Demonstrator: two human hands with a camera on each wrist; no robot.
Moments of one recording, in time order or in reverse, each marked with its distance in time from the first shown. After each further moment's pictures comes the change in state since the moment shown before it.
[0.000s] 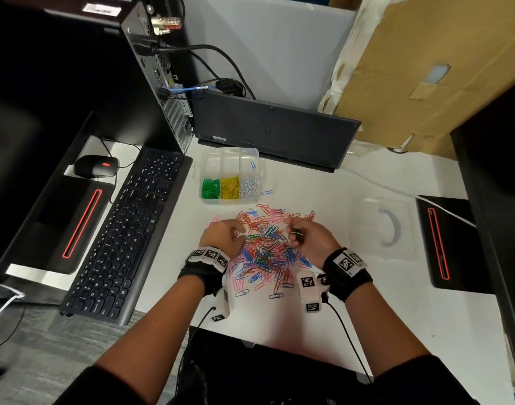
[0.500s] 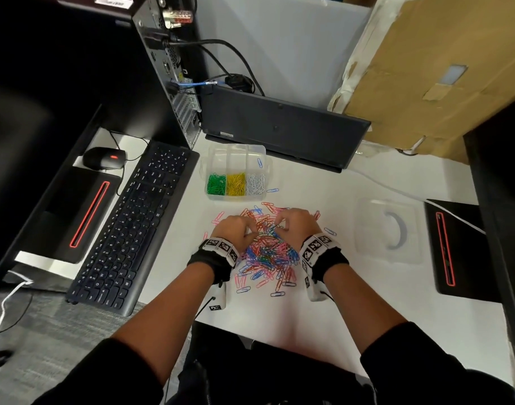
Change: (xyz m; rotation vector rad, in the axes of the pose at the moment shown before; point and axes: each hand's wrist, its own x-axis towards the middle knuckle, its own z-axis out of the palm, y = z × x) left_hand 0.009 0.012 0.004 0.089 -0.116 0.143; right_hand 0.030 0.000 0.022 -1.531 0.106 -0.516
